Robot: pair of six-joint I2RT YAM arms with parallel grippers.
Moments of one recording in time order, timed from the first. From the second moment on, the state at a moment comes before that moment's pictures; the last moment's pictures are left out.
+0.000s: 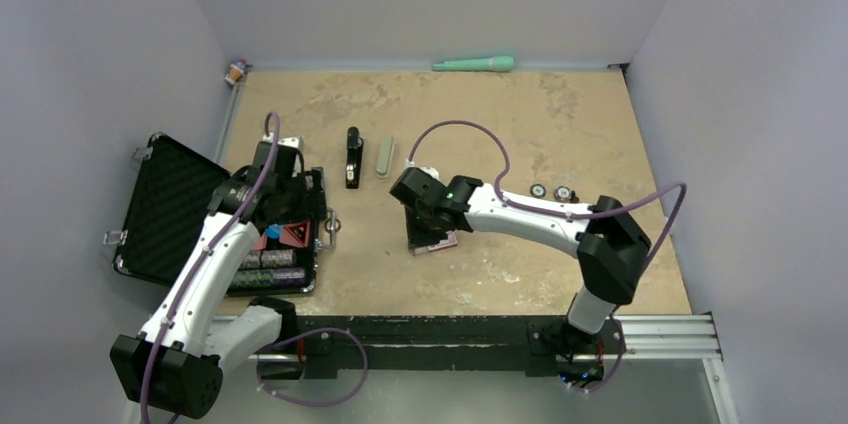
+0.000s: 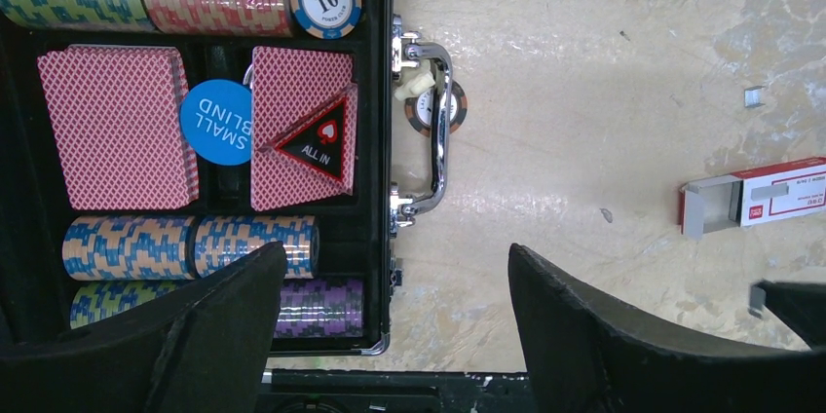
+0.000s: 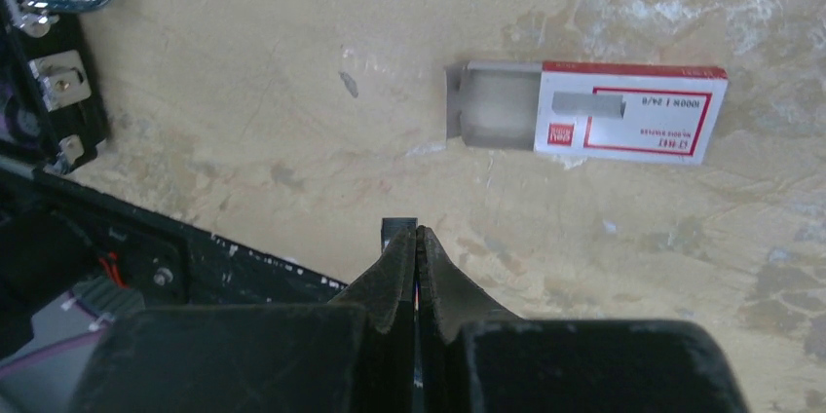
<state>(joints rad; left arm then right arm) -0.23 1.00 0.95 -0.97 -0.11 -0.33 1.04 1.66 1.26 -0.71 0.09 0.86</state>
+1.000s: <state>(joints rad) -0.24 1.00 0.95 -0.96 -0.11 -0.33 0.98 1.83 1.30 -0.66 0.18 0.72</state>
